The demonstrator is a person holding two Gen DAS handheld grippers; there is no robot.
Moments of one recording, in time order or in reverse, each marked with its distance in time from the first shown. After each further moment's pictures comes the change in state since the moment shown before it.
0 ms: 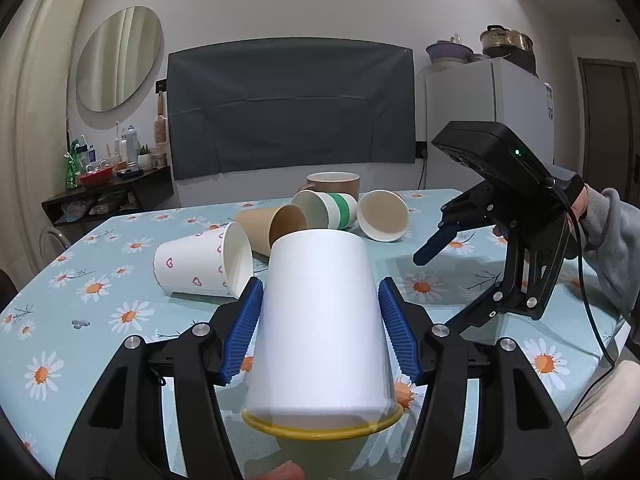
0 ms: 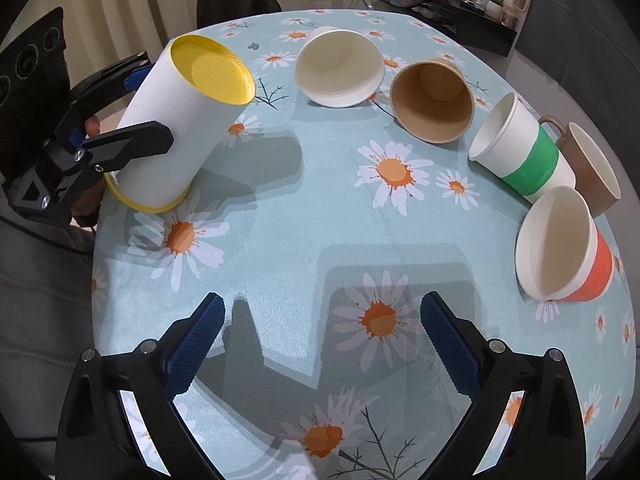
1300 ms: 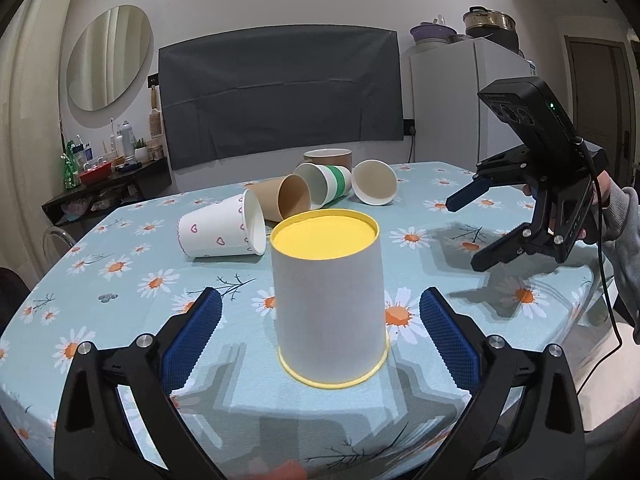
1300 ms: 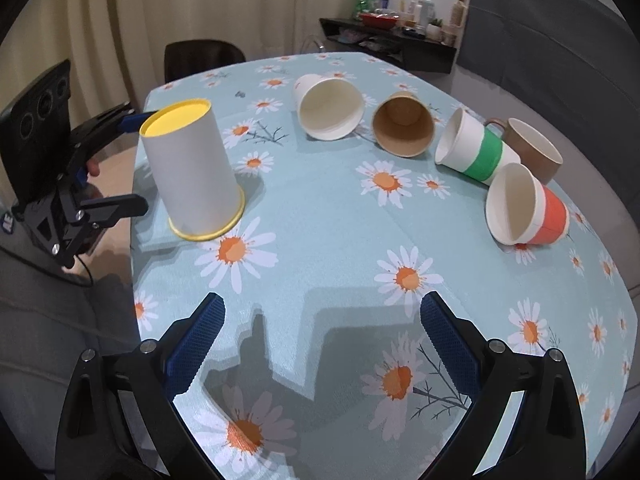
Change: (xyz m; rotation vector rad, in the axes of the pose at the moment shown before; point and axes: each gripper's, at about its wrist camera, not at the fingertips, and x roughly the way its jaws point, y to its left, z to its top) left arm -0.049 0.015 -0.024 0.073 0.080 -0.016; right arm -0.042 0.044 -0.031 0.190 -0.193 -0.138
